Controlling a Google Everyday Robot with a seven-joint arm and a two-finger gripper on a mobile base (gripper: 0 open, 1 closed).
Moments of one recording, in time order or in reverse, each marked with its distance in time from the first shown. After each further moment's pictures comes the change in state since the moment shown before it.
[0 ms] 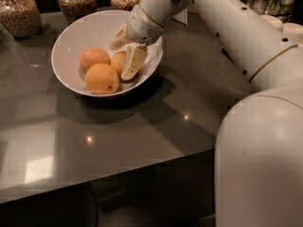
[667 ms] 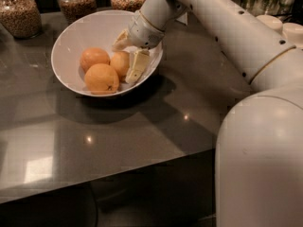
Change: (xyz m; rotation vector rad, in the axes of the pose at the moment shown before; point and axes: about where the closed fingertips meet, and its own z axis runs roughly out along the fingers) arm 0.017 -0.003 0.009 0.012 0.041 -0.054
